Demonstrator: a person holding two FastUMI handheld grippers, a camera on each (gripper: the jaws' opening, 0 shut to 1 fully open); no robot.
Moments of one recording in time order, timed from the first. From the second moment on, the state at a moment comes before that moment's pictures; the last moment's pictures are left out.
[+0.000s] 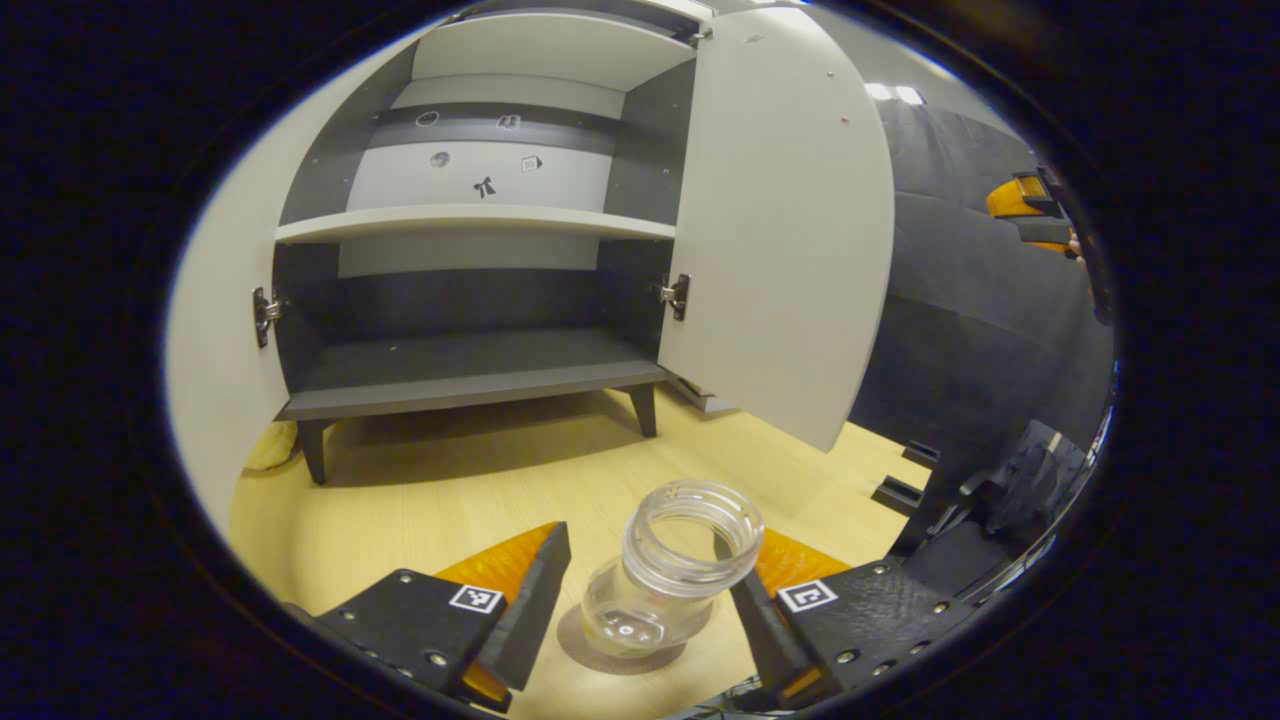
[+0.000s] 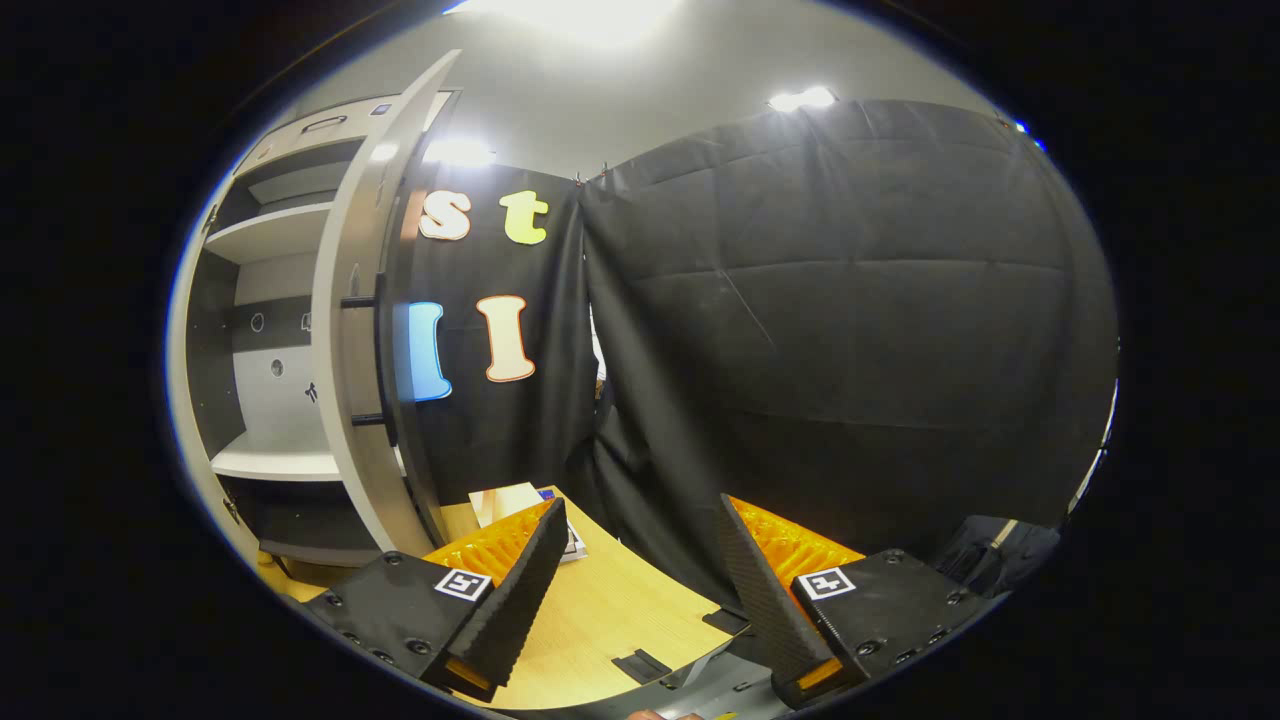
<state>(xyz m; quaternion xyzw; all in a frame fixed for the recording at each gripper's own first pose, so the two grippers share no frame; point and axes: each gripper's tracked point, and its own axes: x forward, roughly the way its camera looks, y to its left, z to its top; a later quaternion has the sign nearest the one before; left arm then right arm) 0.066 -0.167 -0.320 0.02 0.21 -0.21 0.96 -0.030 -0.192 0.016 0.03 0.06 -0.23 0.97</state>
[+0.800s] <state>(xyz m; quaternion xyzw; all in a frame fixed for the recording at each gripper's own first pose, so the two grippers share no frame) 0.027 -0.115 -0.133 -0.03 0.14 -0.07 0.99 0.095 -0.212 0.026 0.07 0.03 -0.09 0.99</state>
